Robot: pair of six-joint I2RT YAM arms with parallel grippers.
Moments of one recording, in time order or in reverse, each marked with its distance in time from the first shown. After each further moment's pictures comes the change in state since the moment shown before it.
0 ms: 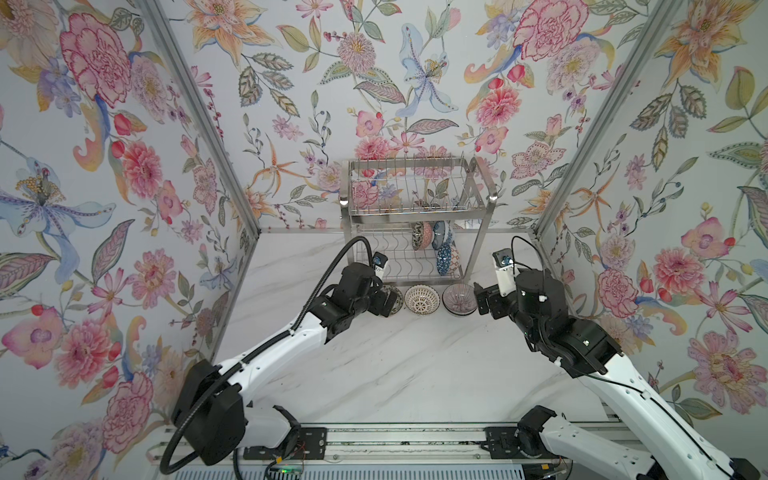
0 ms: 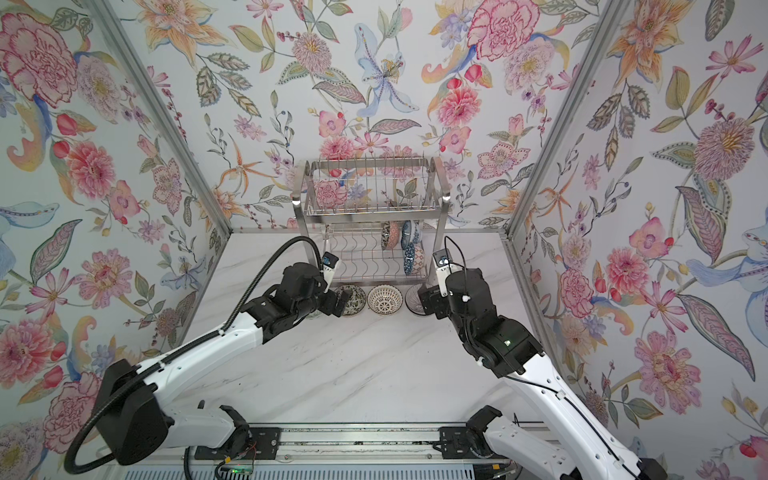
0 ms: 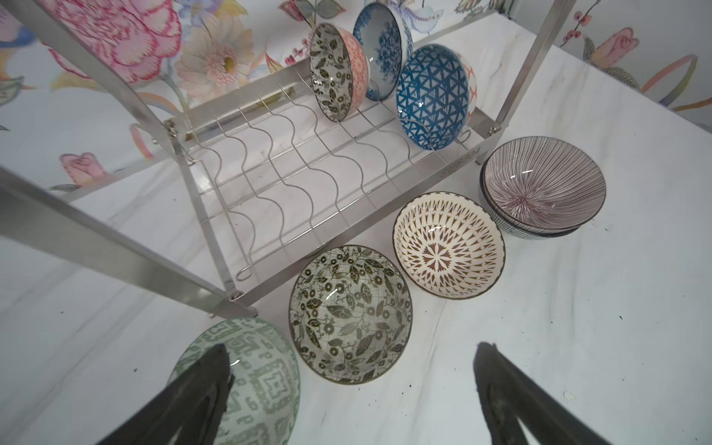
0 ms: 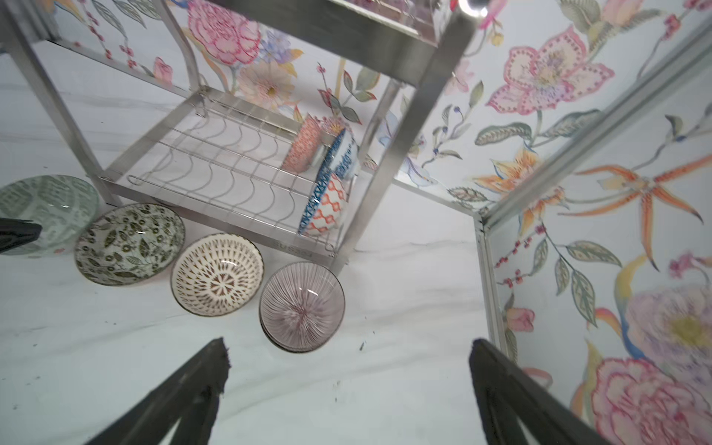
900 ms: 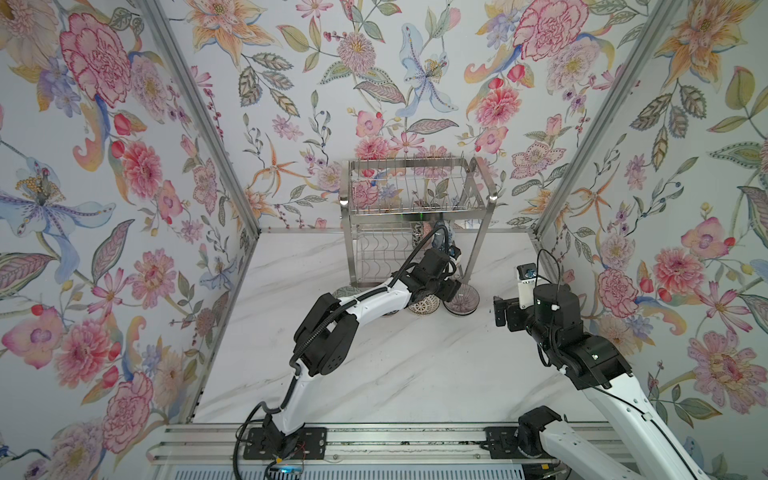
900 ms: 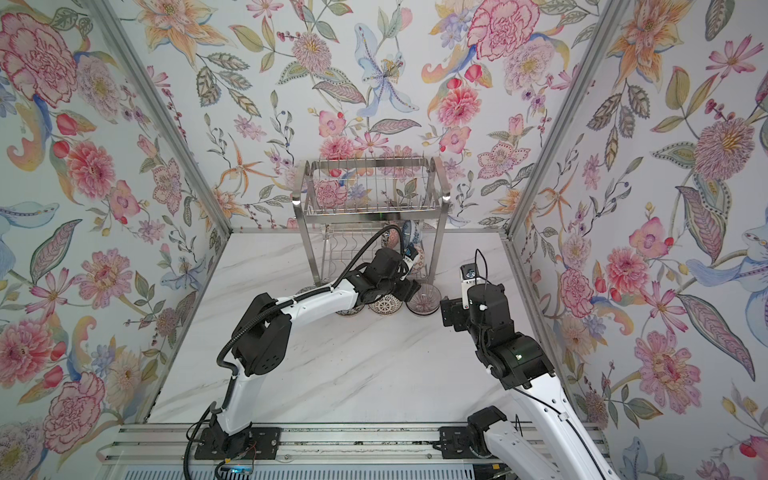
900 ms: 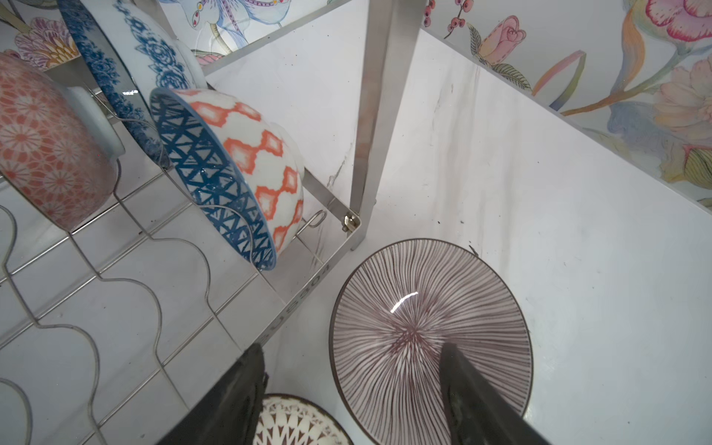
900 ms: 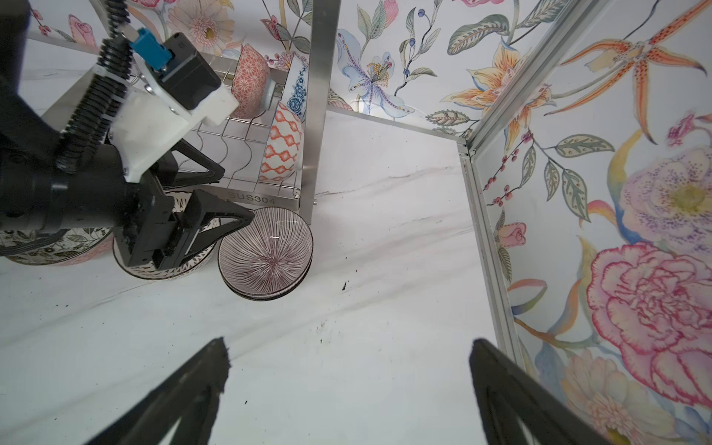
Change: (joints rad) left arm -0.159 0.750 0.729 0.007 0.155 -0.042; right arm -0.167 -0.101 -0.125 -0.038 -0.092 0.070
